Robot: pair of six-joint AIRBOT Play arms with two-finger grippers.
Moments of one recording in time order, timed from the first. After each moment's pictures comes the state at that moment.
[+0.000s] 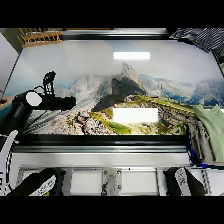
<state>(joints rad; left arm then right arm) -0.08 -1.11 0.93 1.20 -0.96 -1.59 -0.79 -0.81 0.98 -1.38 1.19 1.47</state>
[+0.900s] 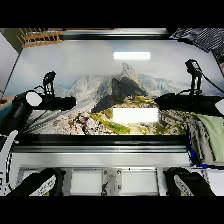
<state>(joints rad) -0.08 -1.11 0.93 1.20 -0.96 -1.59 0.02 -0.84 0.98 -0.93 1.11 1.27</state>
